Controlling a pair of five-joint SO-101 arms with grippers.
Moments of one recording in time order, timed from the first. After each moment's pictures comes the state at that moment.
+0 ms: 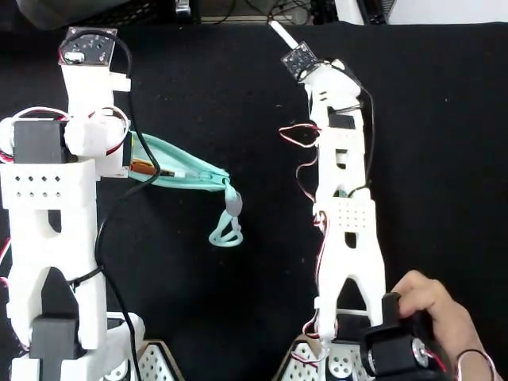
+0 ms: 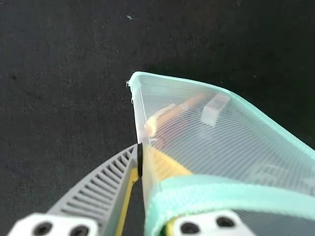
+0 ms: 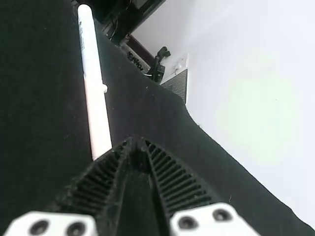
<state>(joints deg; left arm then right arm) -4.6 -19.3 -10.8 99.9 -3.1 4.6 89.8 -77.5 14.3 46.8</state>
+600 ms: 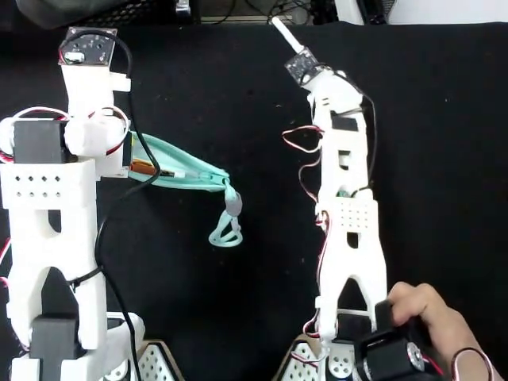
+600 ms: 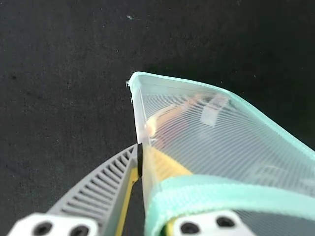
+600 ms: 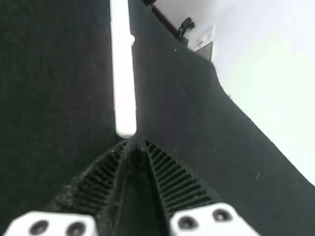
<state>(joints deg) -4.6 -19.3 -10.8 99.9 -3.1 5.5 89.5 -78.2 23.3 46.8</state>
